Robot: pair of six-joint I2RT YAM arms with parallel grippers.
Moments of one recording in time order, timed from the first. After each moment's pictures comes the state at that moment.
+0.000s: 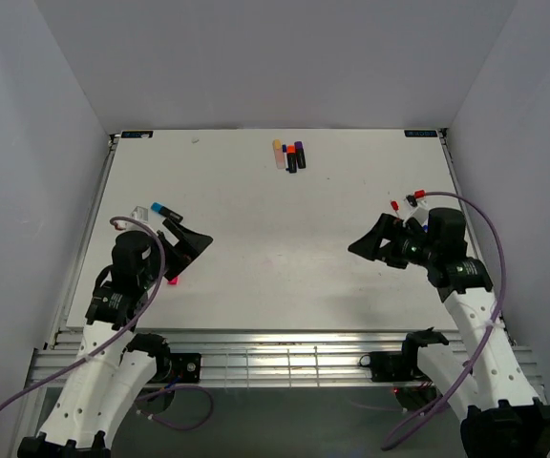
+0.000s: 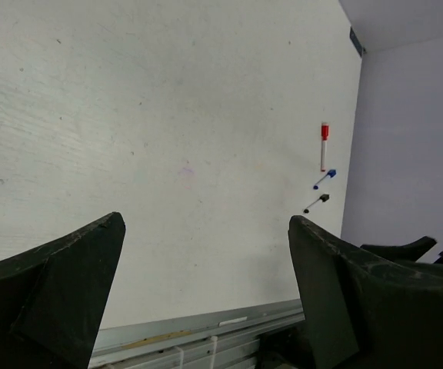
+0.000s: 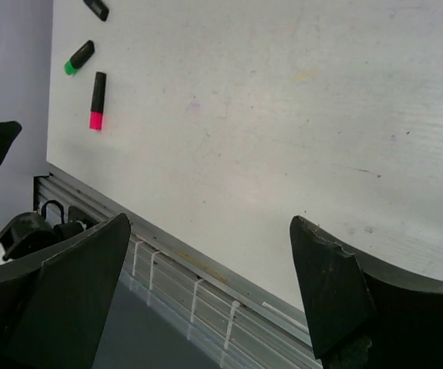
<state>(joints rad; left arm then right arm) -0.21 0.58 0.64 -0.52 0.15 -0.92 0.10 0.75 0.69 -0.58 -0.61 0.48</state>
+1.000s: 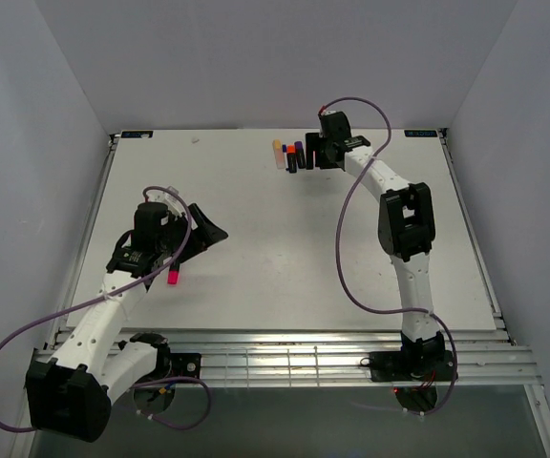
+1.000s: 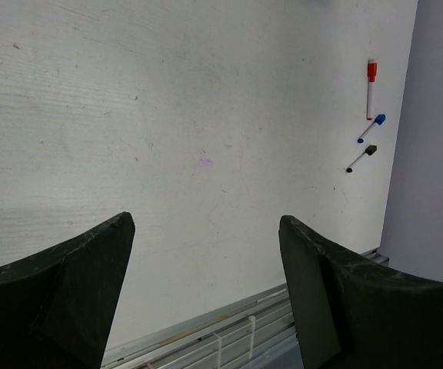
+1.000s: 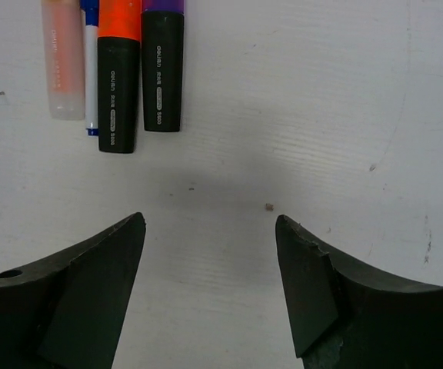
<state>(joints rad) -0.21 0.96 0.72 -0.40 0.30 -0.71 0.37 2.30 2.02 -0.48 0.07 0.20</state>
